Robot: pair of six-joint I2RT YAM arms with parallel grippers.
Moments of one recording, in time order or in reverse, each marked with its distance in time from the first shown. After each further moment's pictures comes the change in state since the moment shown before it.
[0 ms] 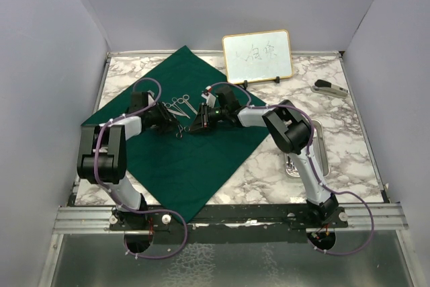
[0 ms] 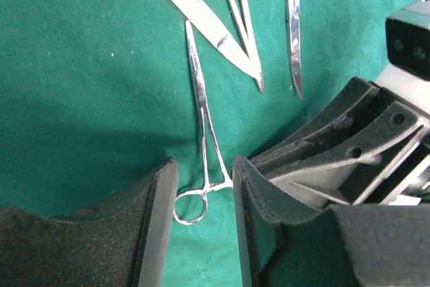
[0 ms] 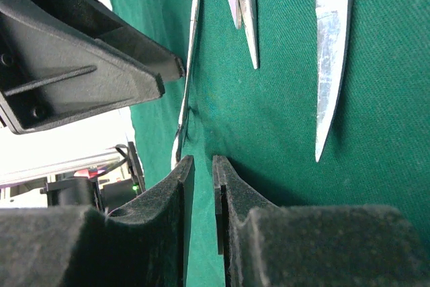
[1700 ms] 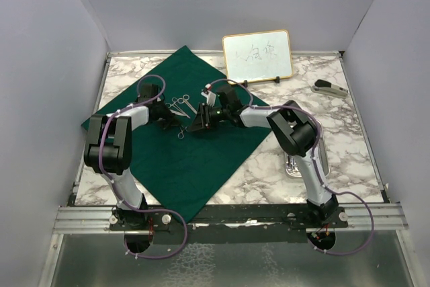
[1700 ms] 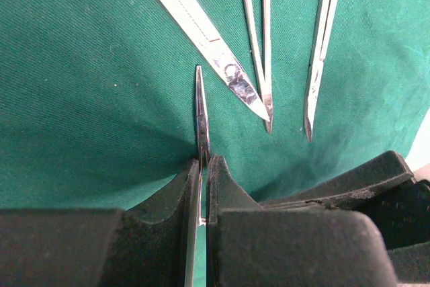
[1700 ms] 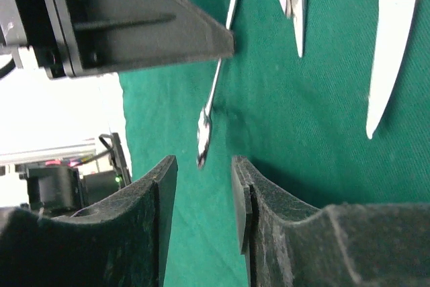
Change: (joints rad) left arm -0.077 0.123 0.180 -0.172 -0.169 -0.134; right arm 0.003 -0.103 -0.084 -0.005 0.024 -0.122
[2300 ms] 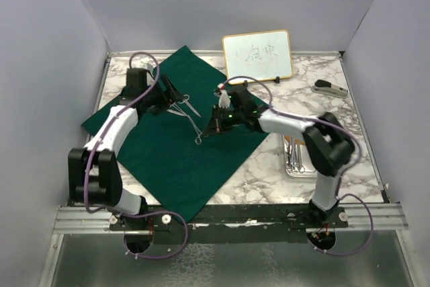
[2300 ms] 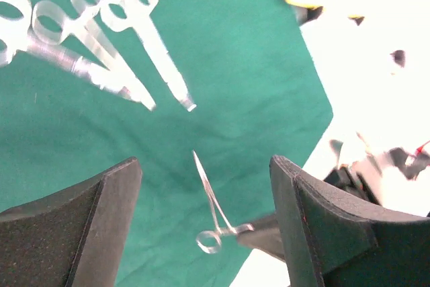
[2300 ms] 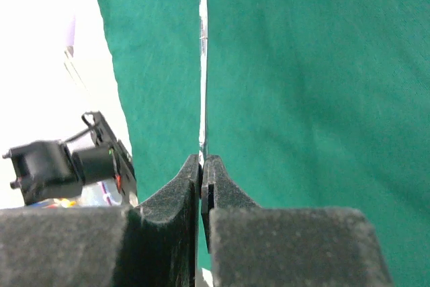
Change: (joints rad) left arm 0.005 -0.274 0.027 -0.074 0.069 0.140; right arm 0.026 -0.273 -0.166 -0.219 0.184 -0.071
